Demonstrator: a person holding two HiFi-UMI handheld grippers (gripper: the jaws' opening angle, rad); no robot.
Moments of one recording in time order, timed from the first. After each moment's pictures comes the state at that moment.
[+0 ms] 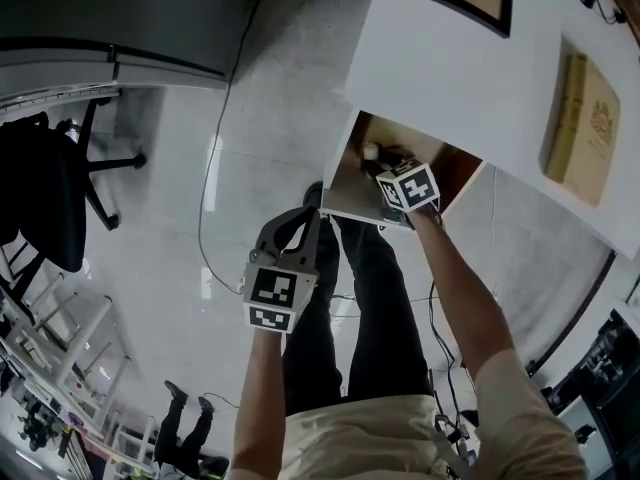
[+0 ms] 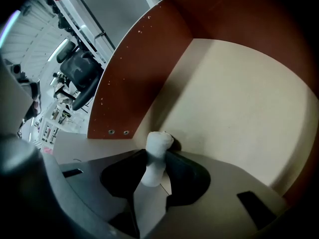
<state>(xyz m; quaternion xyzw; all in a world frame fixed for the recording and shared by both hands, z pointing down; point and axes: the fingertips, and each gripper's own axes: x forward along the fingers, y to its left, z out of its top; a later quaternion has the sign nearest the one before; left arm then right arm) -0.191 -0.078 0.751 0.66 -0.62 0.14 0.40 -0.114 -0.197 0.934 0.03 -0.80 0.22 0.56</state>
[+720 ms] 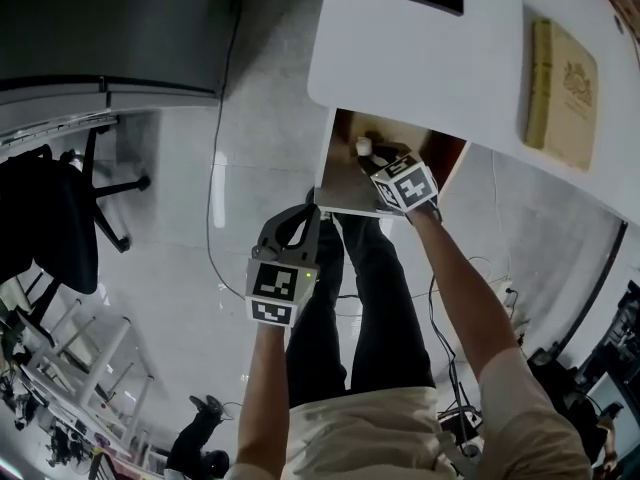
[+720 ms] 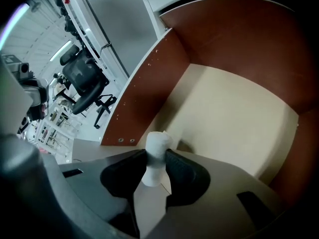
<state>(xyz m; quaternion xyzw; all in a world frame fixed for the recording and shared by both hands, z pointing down) -0.175 -0.093 0.736 0.69 -0.60 0.15 0.38 -0.116 -0.206 0.890 0.05 -0.83 0.20 0.52</state>
